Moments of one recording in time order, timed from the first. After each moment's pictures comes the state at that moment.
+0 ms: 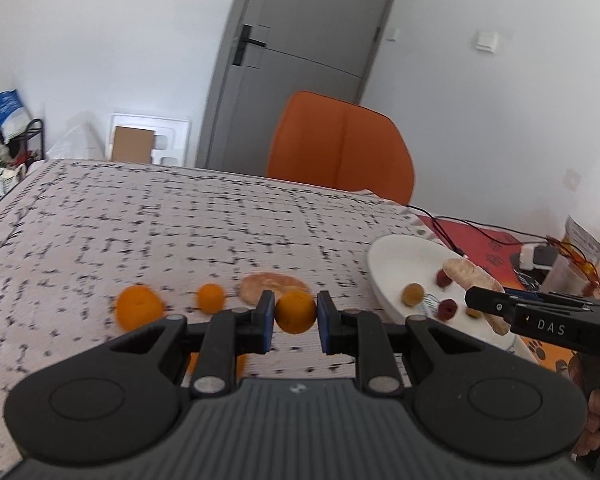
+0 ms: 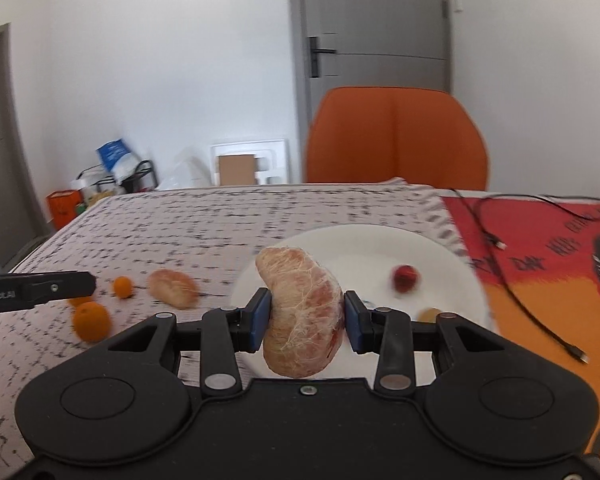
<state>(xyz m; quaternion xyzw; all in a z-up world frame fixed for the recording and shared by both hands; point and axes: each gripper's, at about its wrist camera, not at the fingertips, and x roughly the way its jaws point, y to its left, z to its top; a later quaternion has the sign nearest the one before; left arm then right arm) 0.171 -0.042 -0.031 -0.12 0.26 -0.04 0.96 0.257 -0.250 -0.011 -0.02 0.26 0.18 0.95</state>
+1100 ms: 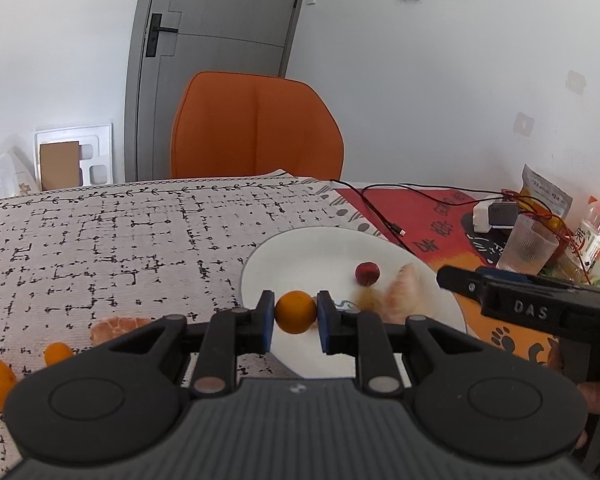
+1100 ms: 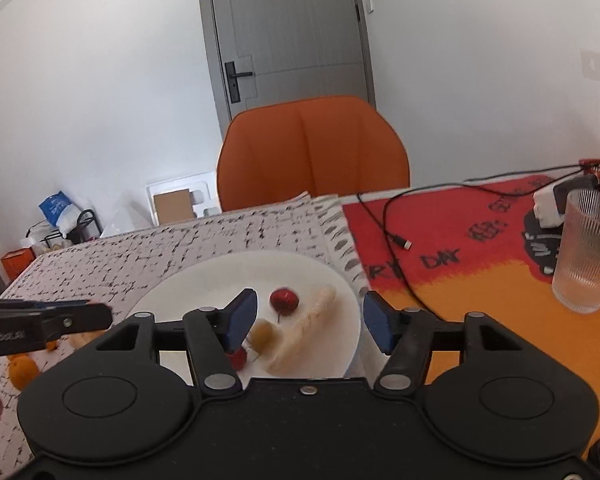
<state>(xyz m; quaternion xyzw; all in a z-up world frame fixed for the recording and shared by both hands) 0.237 -0.131 -0.029 -0.06 0.28 -0.13 0.95 0.283 -0.319 -0.021 0.05 0.24 0.10 0.96</state>
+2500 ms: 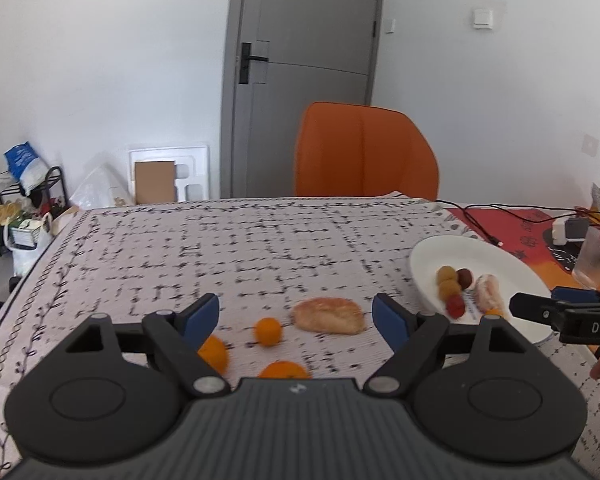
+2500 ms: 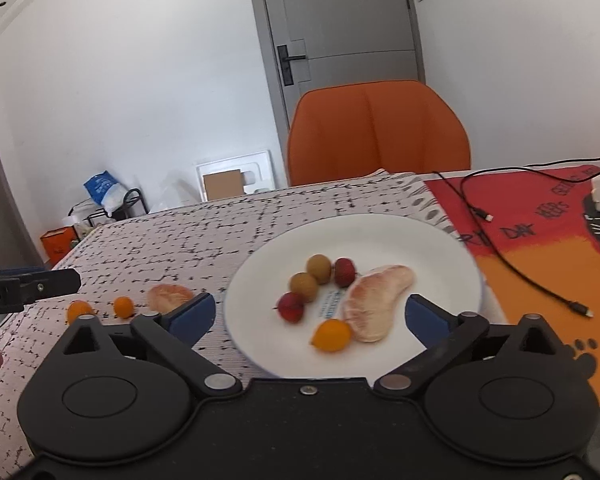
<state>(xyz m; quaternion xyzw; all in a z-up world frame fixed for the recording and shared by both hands) 0.169 -0.022 -0.020 -0.04 0.25 0.00 0.97 0.253 -0.252 -0.024 0.04 0.25 0.17 0.95</state>
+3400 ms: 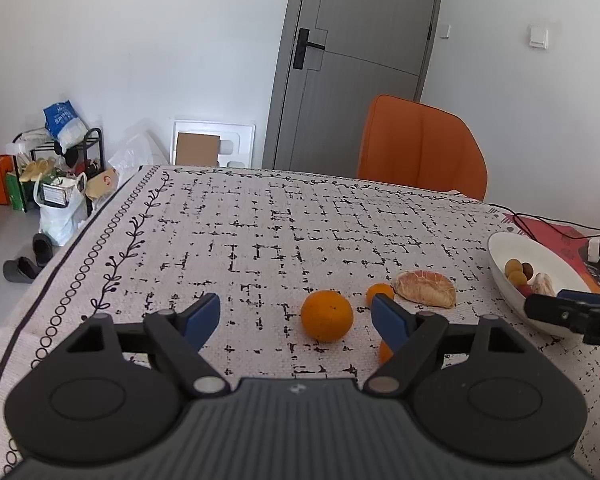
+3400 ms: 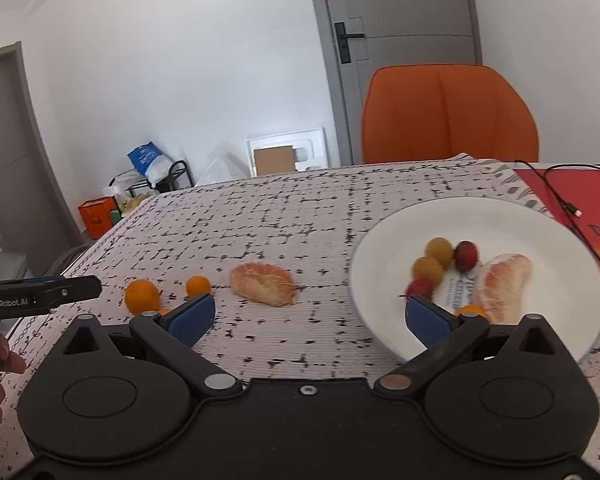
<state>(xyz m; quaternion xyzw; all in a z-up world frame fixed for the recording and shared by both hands) 0.150 0.060 -0.046 -0.09 0.26 0.04 0.96 0.251 -0.174 -0.030 0.02 0.28 0.23 0.93</state>
